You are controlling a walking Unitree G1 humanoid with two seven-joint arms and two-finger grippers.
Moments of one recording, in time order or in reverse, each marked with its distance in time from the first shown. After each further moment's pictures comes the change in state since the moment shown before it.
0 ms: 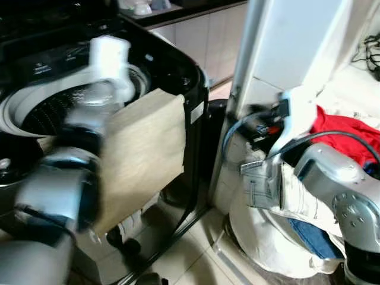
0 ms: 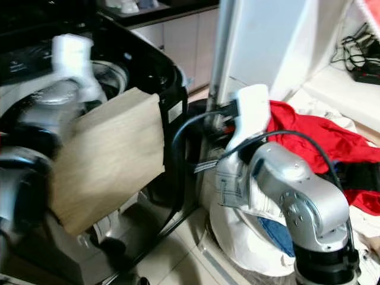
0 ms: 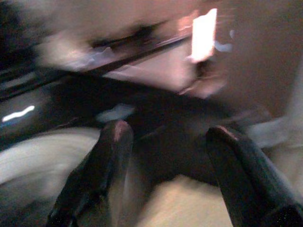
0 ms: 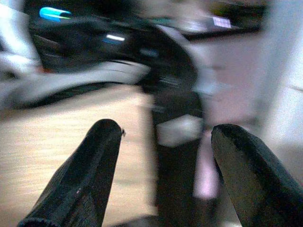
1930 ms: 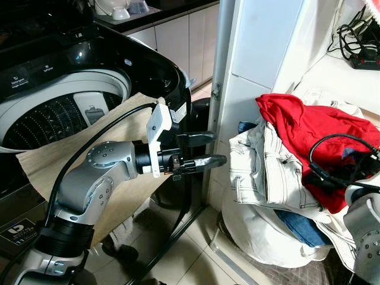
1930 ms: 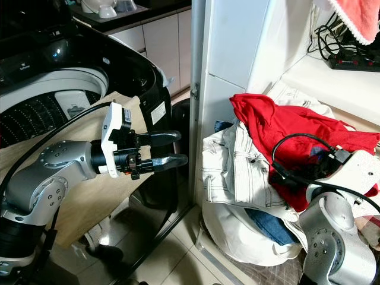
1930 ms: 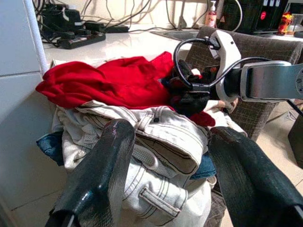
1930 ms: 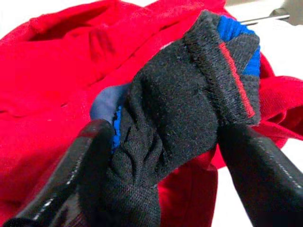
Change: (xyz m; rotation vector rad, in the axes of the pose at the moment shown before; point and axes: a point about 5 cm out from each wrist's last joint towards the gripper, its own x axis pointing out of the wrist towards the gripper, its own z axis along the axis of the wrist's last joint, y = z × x) left arm -0.109 -0.109 -0.019 -0.132 0.043 -0.997; right arm -0.084 -0.089 -0.070 0.351 0.087 -1.065
